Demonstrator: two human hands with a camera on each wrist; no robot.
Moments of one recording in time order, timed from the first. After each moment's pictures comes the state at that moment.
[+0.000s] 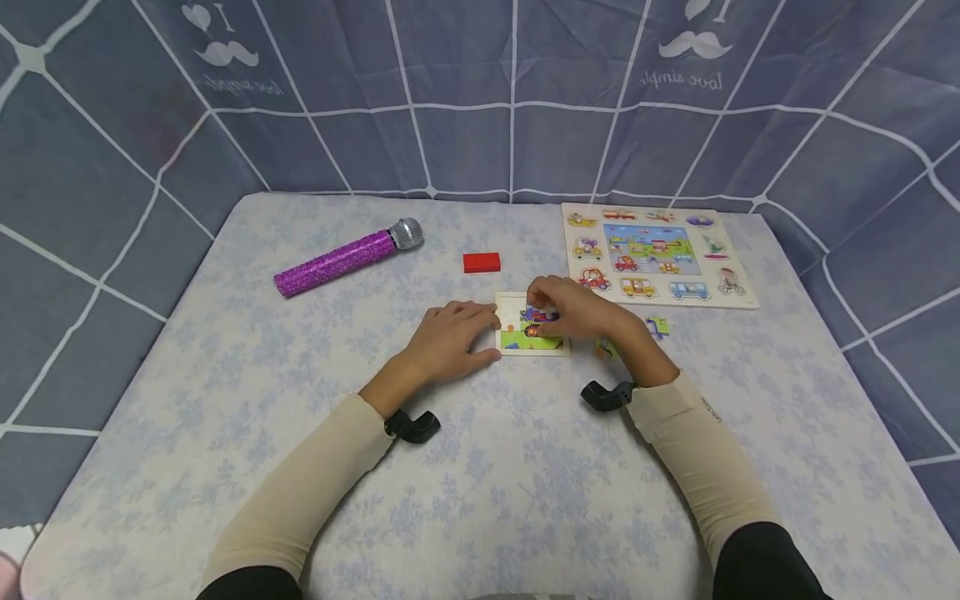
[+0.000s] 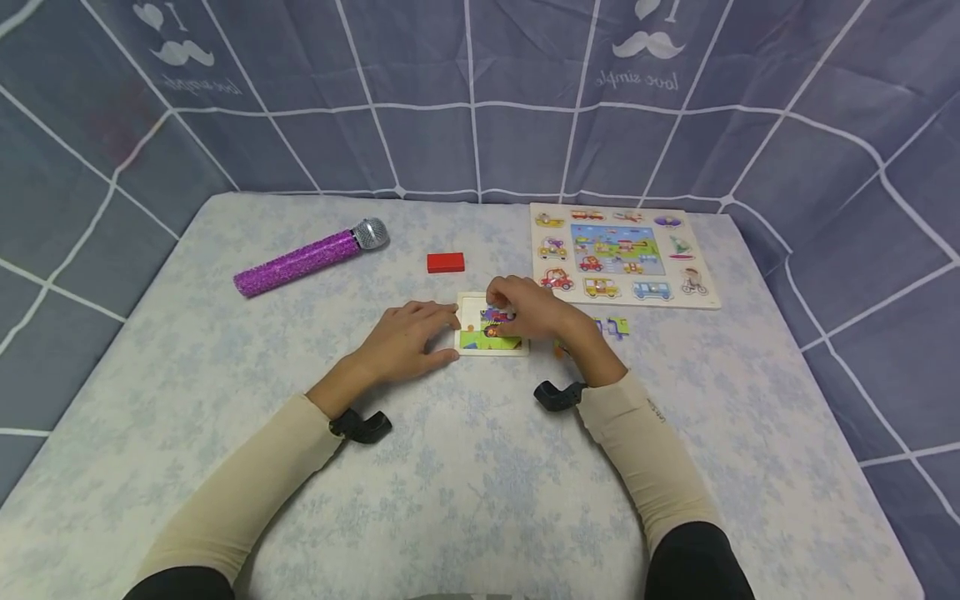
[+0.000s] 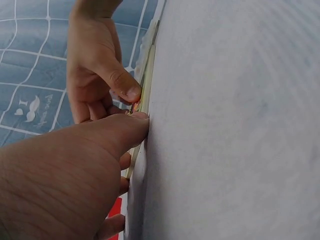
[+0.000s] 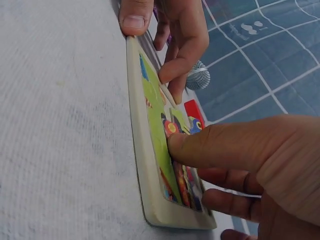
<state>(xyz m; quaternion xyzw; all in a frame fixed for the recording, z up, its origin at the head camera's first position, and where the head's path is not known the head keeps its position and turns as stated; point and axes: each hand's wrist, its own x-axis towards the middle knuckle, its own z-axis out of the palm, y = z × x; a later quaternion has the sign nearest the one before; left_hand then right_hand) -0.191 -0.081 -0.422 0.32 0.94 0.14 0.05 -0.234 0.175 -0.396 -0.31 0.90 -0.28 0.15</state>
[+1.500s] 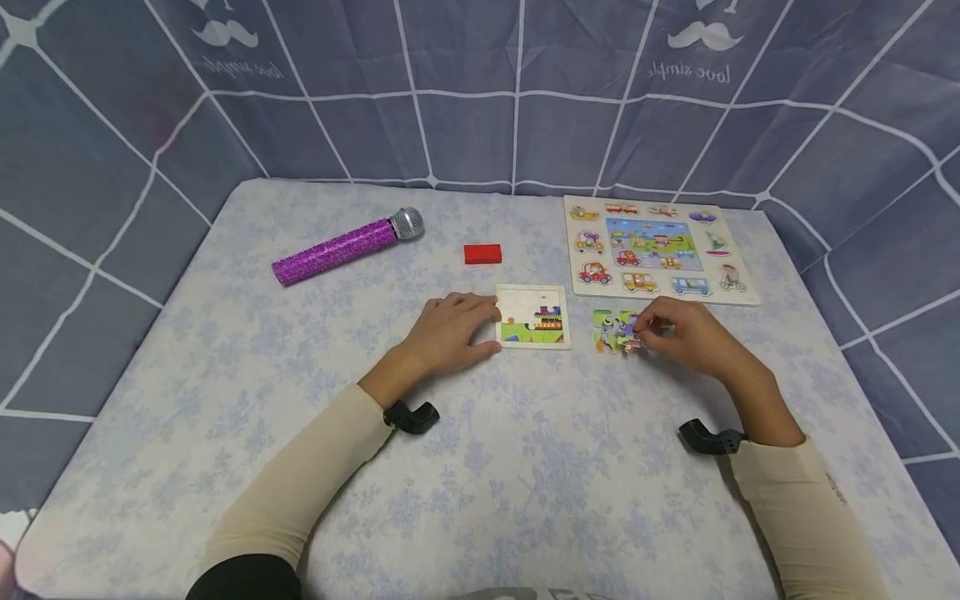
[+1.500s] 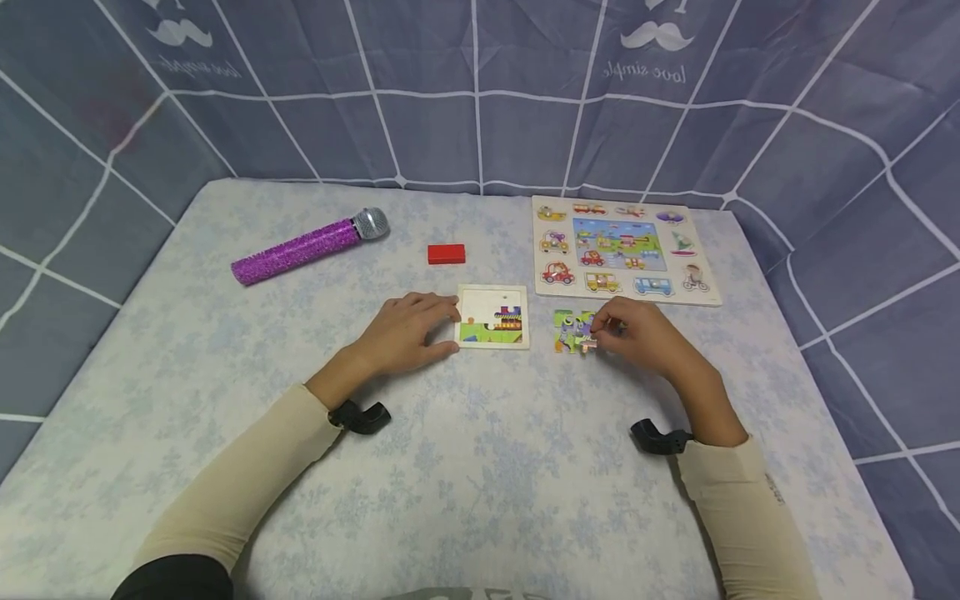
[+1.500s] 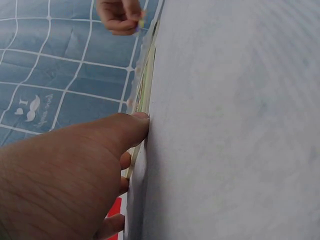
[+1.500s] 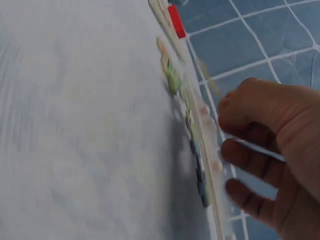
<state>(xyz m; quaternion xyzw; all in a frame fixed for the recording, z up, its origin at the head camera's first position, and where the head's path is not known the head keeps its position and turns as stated) -0.192 -0.082 -0.426 0.31 0.94 0.13 0.05 -0.173 0.300 -0.402 -0.29 0.91 -0.29 -0.02</state>
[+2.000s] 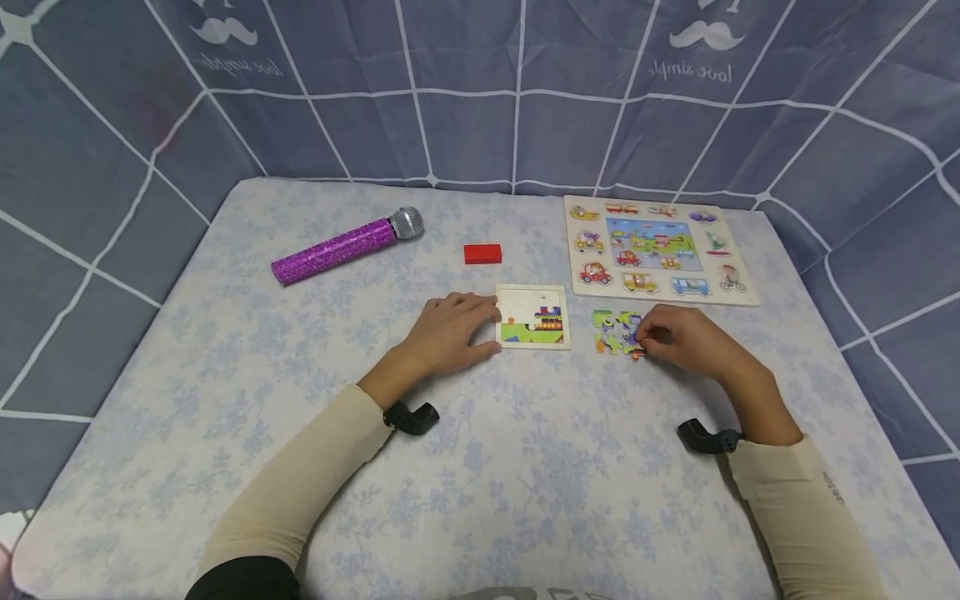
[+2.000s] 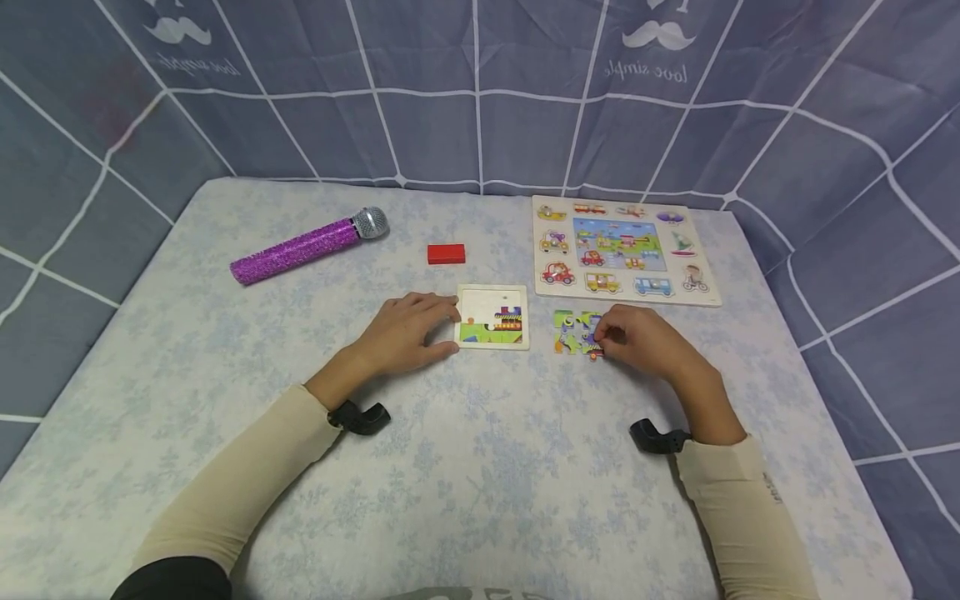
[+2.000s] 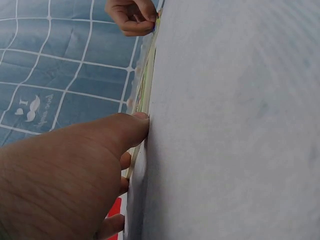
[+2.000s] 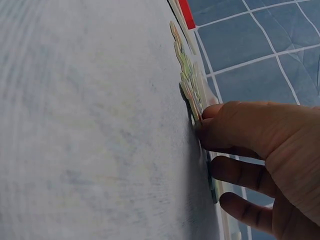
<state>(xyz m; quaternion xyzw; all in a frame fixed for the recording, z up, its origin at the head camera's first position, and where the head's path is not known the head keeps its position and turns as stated) -0.192 -0.082 -0.427 0.31 0.94 0.14 0.05 -0.175 0.306 -0.410 -0.26 0.93 -0.24 0.04</state>
